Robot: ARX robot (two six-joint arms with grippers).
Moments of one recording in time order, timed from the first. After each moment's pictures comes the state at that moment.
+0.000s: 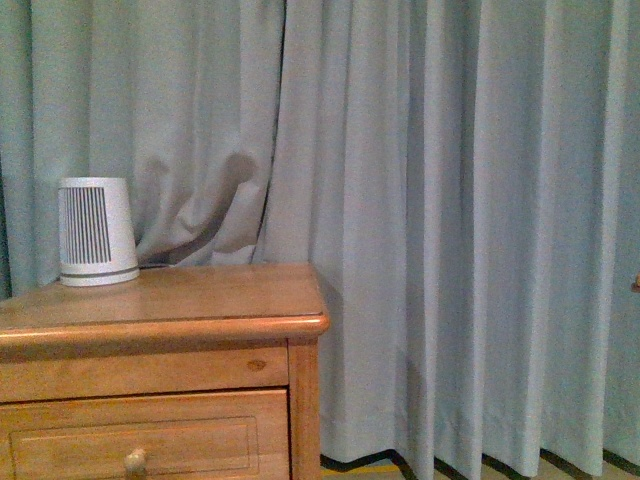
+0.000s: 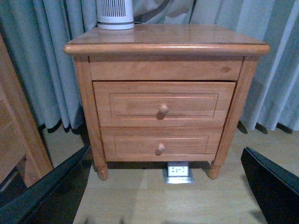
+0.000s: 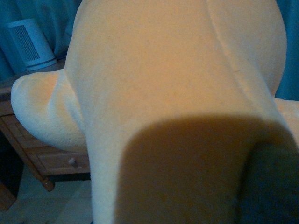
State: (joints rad) left arm 0.00 0.00 0.01 -0.01 0.00 0.00; right arm 0.01 0.00 0.01 0.05 -0.11 0.22
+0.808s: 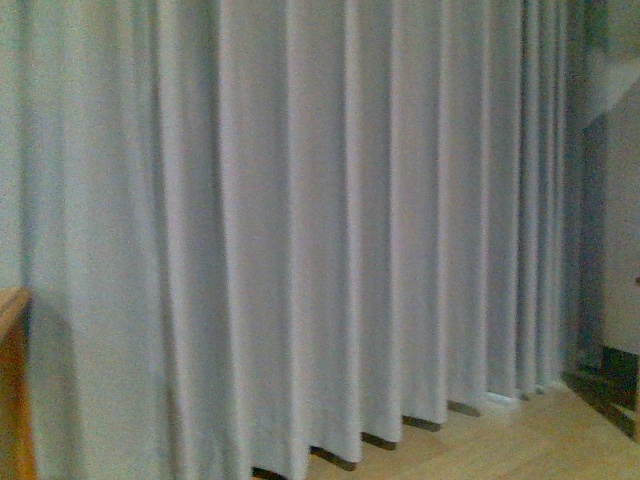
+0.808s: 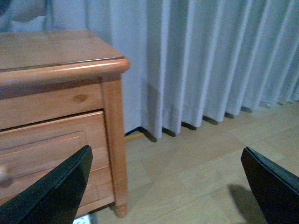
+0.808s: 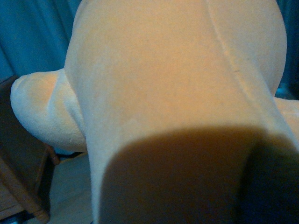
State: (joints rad) left arm 0.00 0.00 0.01 -0.01 0.00 0.00; right arm 0.01 0.00 0.01 0.05 -0.11 0.22
